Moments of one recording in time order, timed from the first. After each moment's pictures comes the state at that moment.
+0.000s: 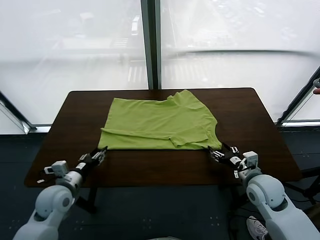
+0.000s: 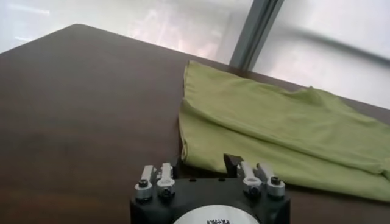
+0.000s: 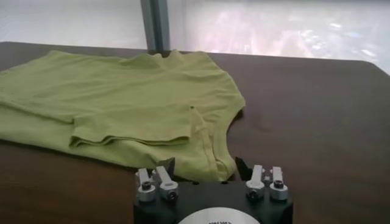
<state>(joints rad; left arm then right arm) 1.47 -1.06 -0.60 -1.93 -0.81 0.39 -0.07 -1.36 0.88 0.45 1.98 0.71 -0.53 0.12</state>
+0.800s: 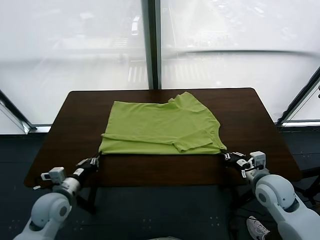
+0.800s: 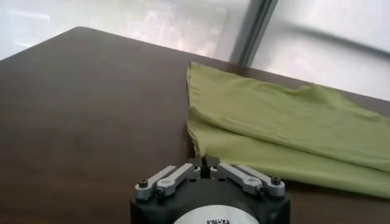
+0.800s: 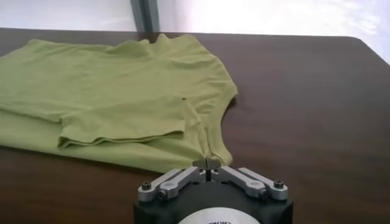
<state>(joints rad) 1.70 -1.06 -0.67 -2.09 -0.79 0.39 -0.09 -1.48 0.68 0.55 2.18 1.02 -0.73 0.27</state>
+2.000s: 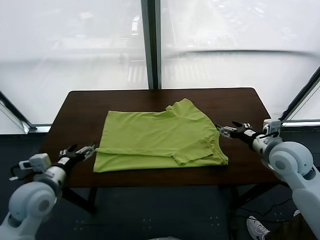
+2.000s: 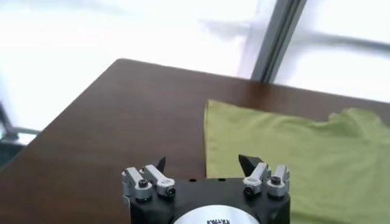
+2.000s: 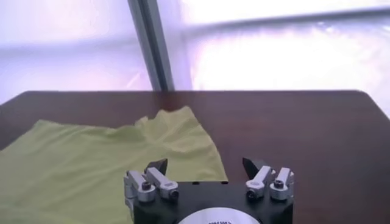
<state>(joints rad) 1.12 -0.93 -0.51 -1.95 -1.08 0.59 -0.36 -0.52 0.99 0.10 1.44 0.80 -0.69 0.03</state>
